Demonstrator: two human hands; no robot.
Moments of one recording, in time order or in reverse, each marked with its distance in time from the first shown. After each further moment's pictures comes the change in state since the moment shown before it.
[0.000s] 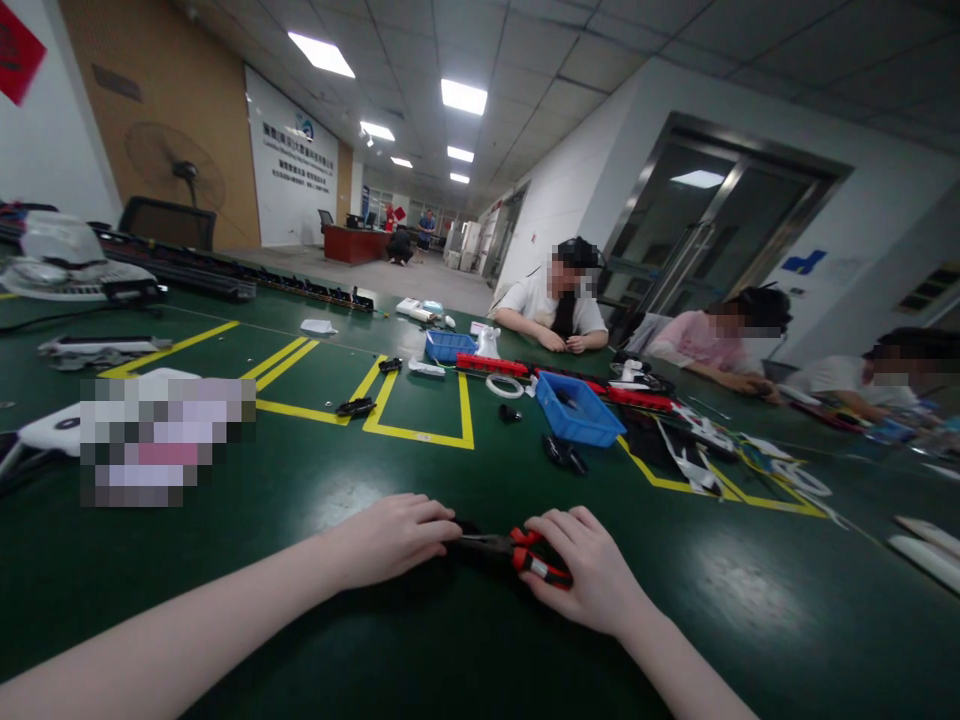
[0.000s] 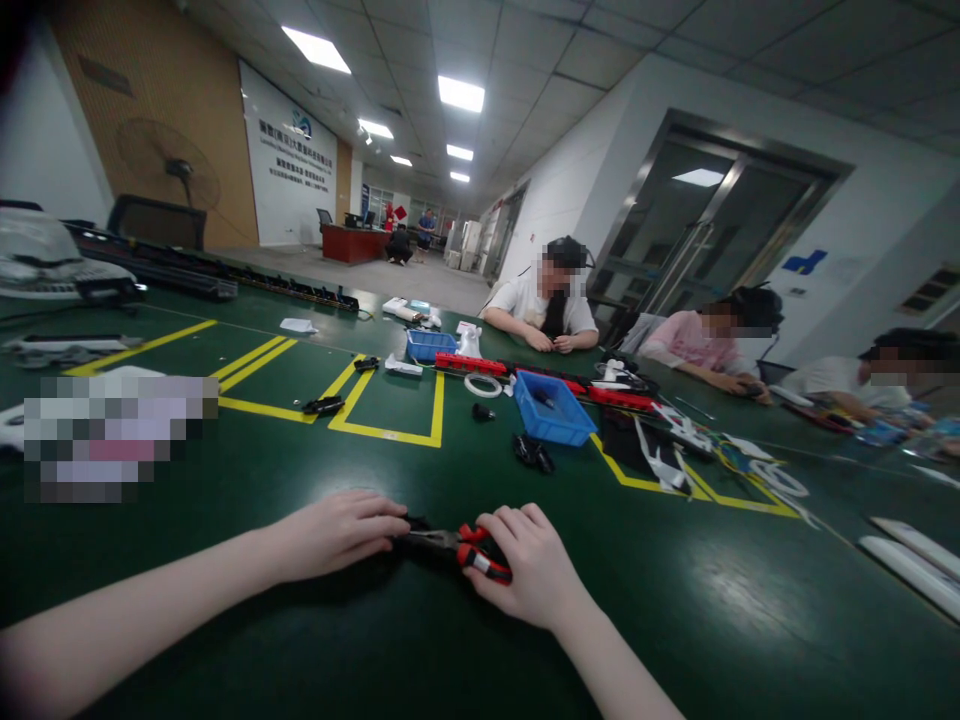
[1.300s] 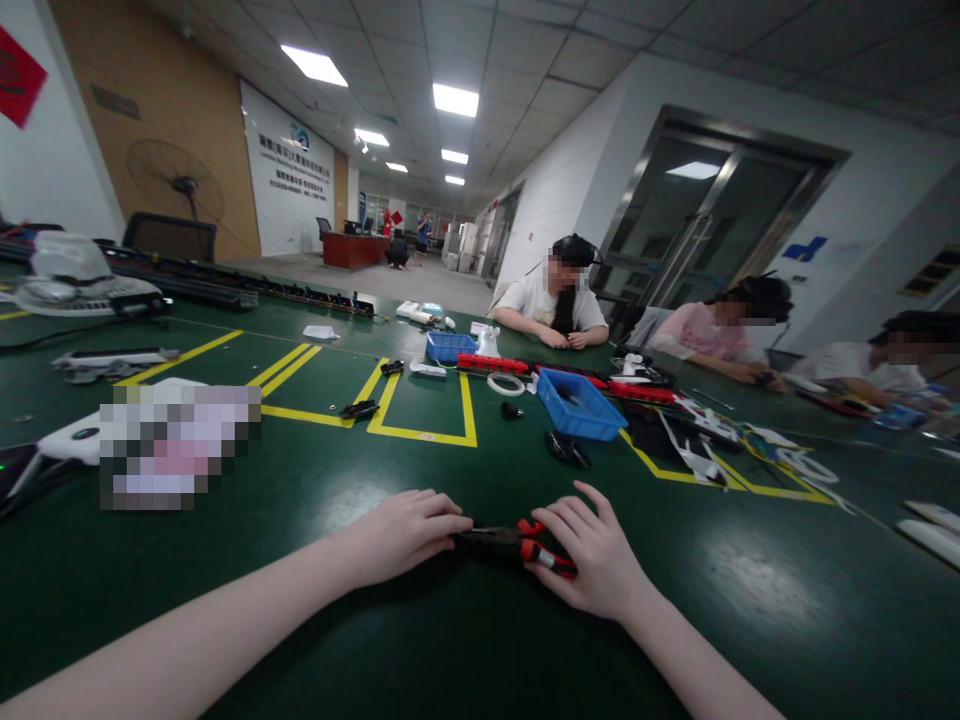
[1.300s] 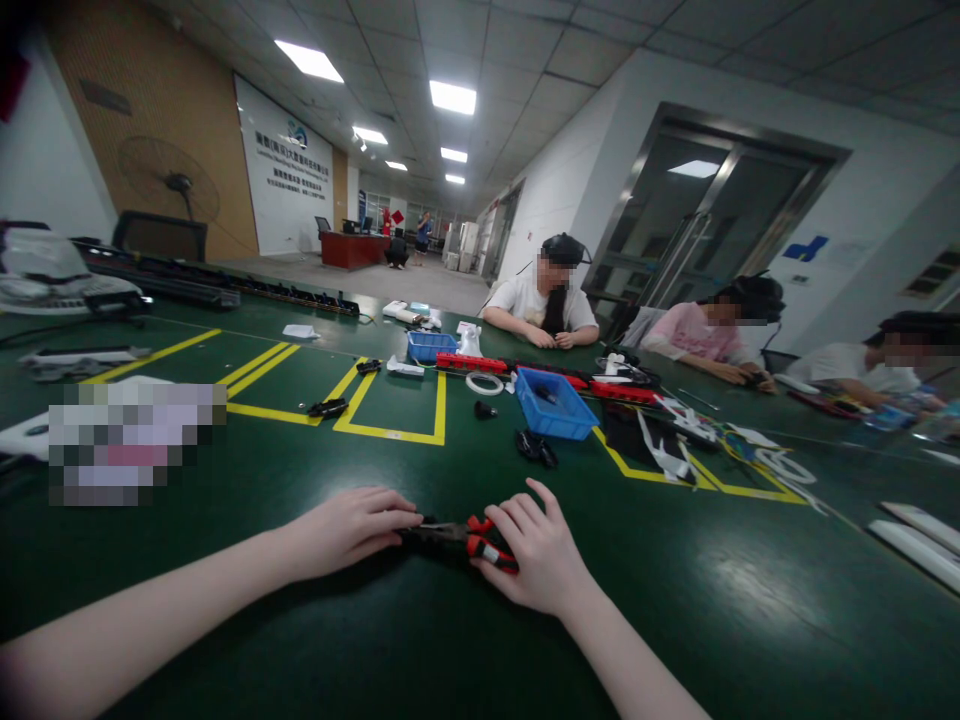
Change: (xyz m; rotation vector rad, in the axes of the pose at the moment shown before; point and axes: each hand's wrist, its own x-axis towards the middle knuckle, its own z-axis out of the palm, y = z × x) left_hand 0.003 0.005 -0.002 -0.020 -0.014 -0.034; right_hand -0.003 0.005 0.008 -0.134 0.126 -0.086
